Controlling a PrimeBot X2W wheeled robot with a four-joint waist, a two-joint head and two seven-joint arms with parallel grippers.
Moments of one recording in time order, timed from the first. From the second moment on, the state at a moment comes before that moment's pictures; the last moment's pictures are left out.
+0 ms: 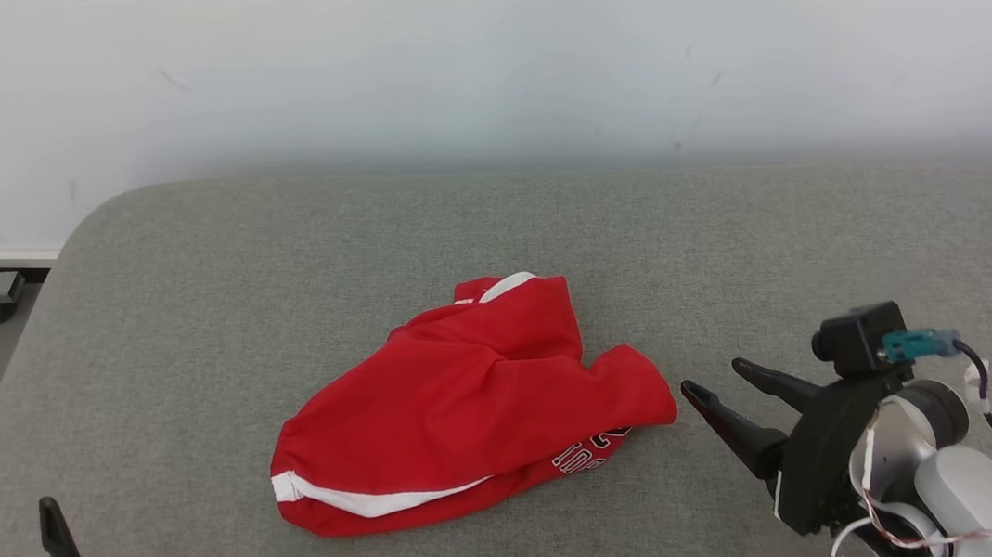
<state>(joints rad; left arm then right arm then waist) 0.08 0.22 0.03 0.02 -0.26 0.12 -0.26 -0.24 -0.23 0.30 0.22 0.61 0.13 0.28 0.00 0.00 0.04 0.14</state>
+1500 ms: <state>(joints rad) 0.03 0.18 0.00 0.04 -0.26 0.07 -0.26 -0.70 -0.35 0.70 0.57 1.05 0.13 0.08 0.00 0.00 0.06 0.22</state>
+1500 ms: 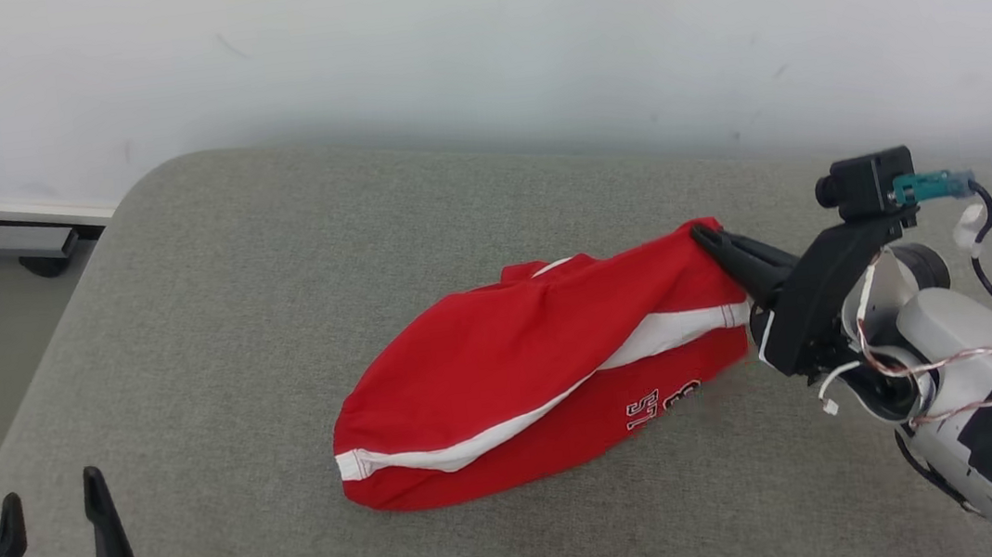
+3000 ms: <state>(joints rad) -0.06 0.13 -0.03 0.10 -0.20 0.00 -0.26 -0.80 -0.38 0.85 0.89 1.02 0.13 -0.26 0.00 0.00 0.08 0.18</state>
